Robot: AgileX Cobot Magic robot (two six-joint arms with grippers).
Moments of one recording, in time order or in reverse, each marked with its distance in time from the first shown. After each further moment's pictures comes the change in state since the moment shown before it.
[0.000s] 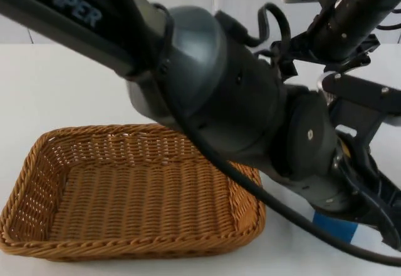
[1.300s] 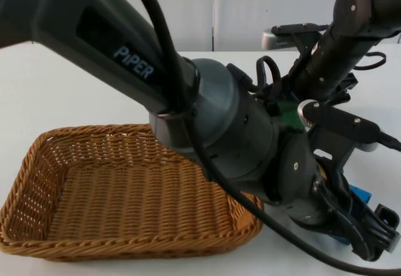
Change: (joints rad) right arm 0.034 0.135 0.000 -0.004 -0.070 -0.002; left arm 0.036 0.117 -0.014 -0.001 -0.071 0.024
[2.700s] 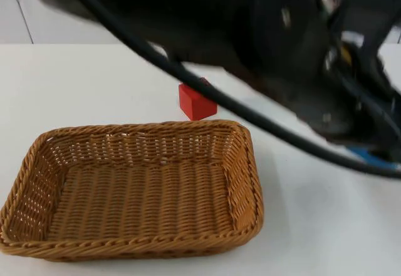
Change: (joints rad) right arm 0.000 -0.373 0.000 -0.004 0.166 -0.002; left arm 0.000 -0.356 0.000 0.085 0.204 0.002
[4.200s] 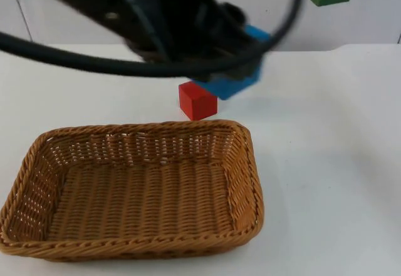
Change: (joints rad) right arm 0.004 -0.111 0.000 -0.020 0.124 0.000; left arm 0.267 -0.444 0.253 0.267 0.218 -0.102
